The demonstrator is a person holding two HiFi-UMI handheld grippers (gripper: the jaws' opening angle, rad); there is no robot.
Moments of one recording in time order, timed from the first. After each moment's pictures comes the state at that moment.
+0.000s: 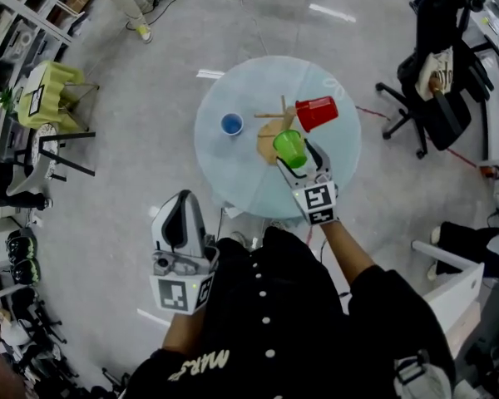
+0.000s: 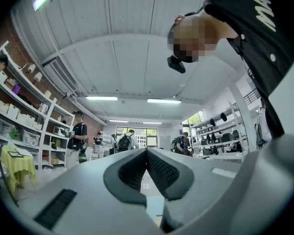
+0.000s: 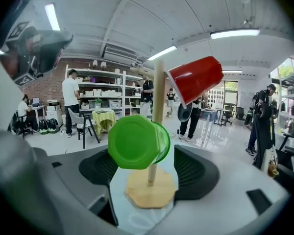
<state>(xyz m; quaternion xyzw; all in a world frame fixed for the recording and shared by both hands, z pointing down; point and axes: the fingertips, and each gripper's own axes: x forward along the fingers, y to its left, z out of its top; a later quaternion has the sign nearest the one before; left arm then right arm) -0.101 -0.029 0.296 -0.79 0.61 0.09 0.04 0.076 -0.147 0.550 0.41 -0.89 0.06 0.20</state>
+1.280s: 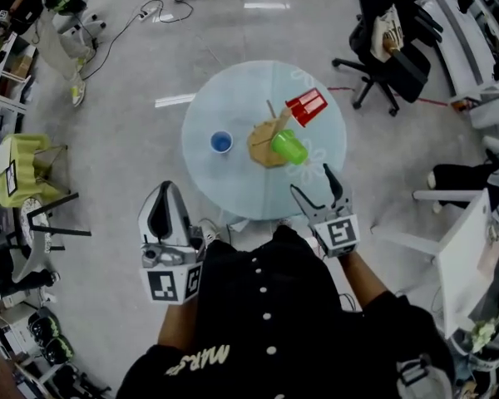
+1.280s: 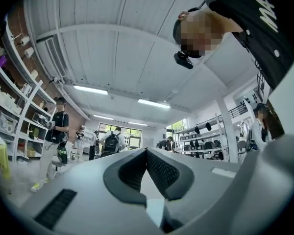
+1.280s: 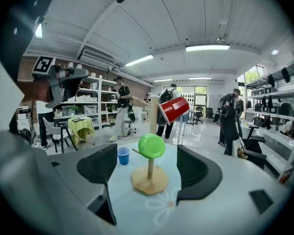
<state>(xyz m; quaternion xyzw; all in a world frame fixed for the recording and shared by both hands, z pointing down) -0.197 -0.114 0.287 -0.85 0.52 0.11 0.02 0.074 -0.073 0.477 0.56 -0.80 0.09 0.17</state>
